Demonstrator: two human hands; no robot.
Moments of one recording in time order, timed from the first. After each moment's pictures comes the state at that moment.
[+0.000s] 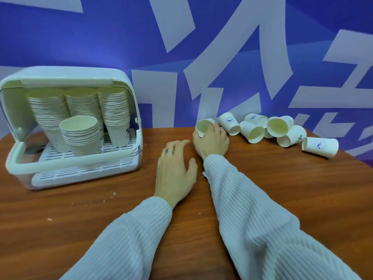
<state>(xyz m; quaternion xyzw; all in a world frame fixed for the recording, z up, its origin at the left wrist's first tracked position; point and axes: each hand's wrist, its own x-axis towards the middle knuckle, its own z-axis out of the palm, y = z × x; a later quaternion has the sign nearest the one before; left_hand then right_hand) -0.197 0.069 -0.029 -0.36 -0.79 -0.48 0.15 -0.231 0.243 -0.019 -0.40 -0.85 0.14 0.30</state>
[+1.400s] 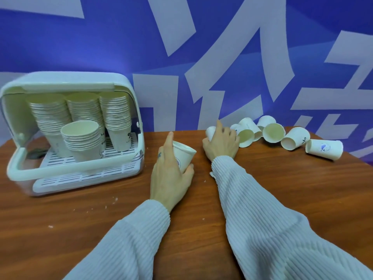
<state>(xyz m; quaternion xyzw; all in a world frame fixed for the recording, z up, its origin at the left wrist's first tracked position) -0.203 0.059 -0.023 -0.30 -0.82 -0.48 0.10 -0.226 0.271 -0.024 -0.40 -0.87 0.01 0.29</state>
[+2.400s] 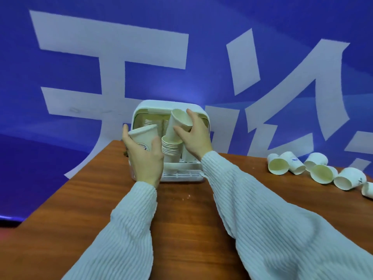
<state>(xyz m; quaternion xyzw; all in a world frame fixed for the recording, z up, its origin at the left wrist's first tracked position) -0.255 -0.141 0.047 -0.06 -0.63 -0.73 0.26 -0.272 0.003 0.095 -0.01 -0.86 0.41 0.31</state>
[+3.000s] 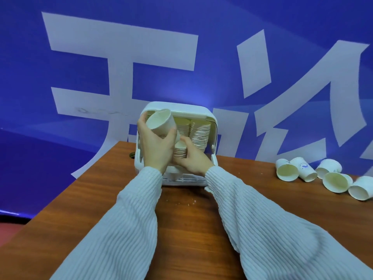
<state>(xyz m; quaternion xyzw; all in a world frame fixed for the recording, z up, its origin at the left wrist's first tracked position) -0.287 -0.133 0.074 -0.12 -0.64 -0.72 0.25 -0.283 0.009 0.049 -0.01 -0.93 0.36 0.09</state>
